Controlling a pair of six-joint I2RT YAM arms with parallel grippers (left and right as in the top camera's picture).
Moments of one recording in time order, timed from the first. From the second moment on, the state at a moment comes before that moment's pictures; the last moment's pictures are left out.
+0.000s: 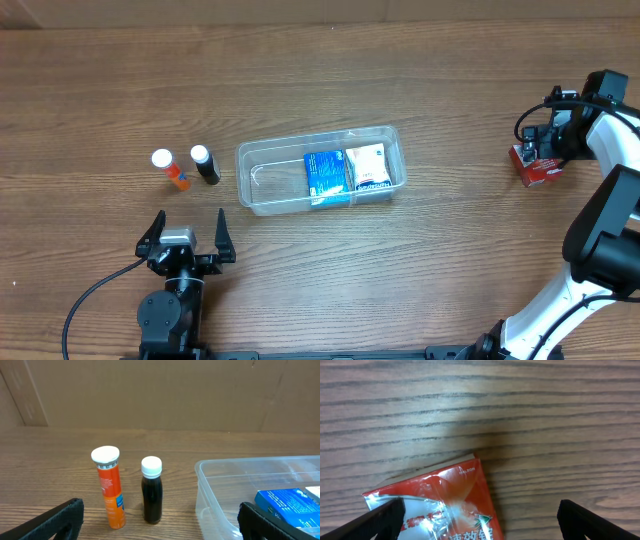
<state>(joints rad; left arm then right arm) -0.04 0.01 0.01 -0.07 -0.06 -0.04 -0.41 2.06 1.49 -0.72 0.01 -0.40</state>
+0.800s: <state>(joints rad) -0.04 0.01 0.01 -0.07 -0.06 -0.04 -0.40 2.05 1.51 -0.81 -0.11 -0.30</state>
